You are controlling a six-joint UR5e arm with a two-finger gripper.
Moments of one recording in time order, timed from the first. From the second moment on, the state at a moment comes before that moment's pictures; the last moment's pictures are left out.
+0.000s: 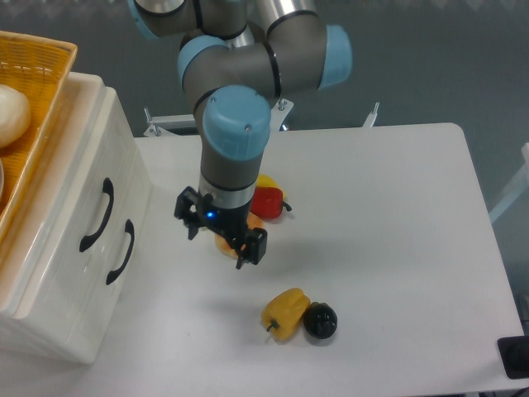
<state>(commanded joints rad) 2.34 -1.83 -1.53 -1.21 1.45 1.06</state>
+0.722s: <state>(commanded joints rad) 2.54 -1.75 -1.53 -1.23 1.50 1.56</state>
